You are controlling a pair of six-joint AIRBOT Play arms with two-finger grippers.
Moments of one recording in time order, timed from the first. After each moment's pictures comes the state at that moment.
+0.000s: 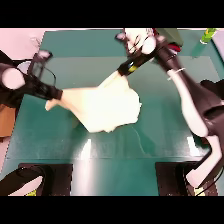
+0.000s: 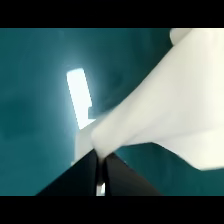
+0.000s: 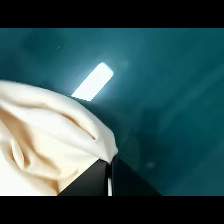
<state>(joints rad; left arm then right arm) -0.29 -1.01 1.25 1.64 -1.27 -1.63 0.38 -1.79 2.03 -1.31 1.24 1.32</state>
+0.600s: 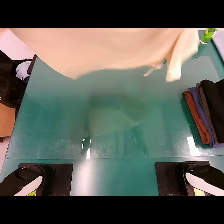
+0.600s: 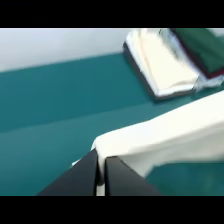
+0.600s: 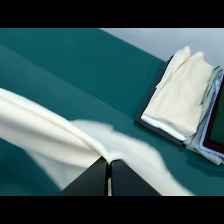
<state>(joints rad) -0.29 -0.90 1.95 1.58 -1.30 -1.62 0.23 -1.10 2.01 -1.38 1.28 1.36</state>
